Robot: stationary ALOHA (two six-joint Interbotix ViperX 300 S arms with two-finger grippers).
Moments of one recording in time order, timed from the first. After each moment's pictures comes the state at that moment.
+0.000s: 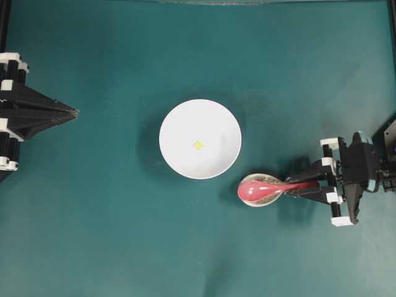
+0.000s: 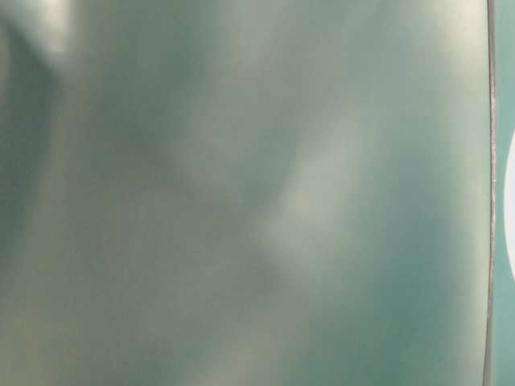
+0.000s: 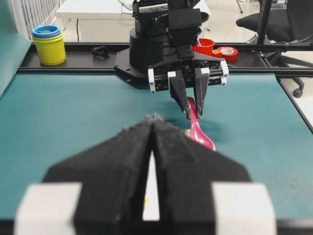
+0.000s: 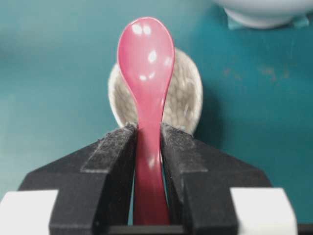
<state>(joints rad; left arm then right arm) 0.00 -0.97 1.18 0.02 -0.23 0.00 0.46 -0.02 1.34 0.42 -0.98 0.04</state>
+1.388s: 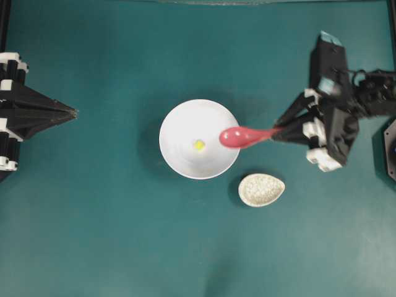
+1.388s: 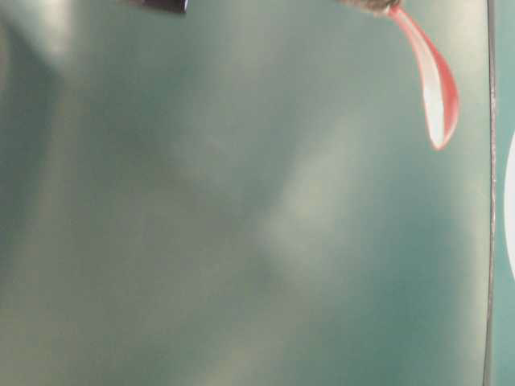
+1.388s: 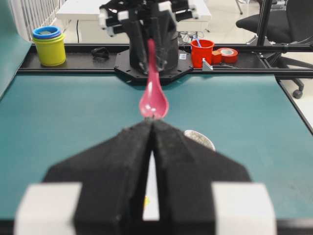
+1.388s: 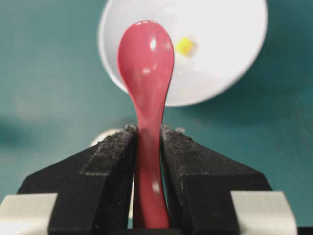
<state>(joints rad) 0.00 -0.97 1.18 0.02 -0.23 0.00 -0.14 -0.47 0.79 0.41 0.45 -0.13</state>
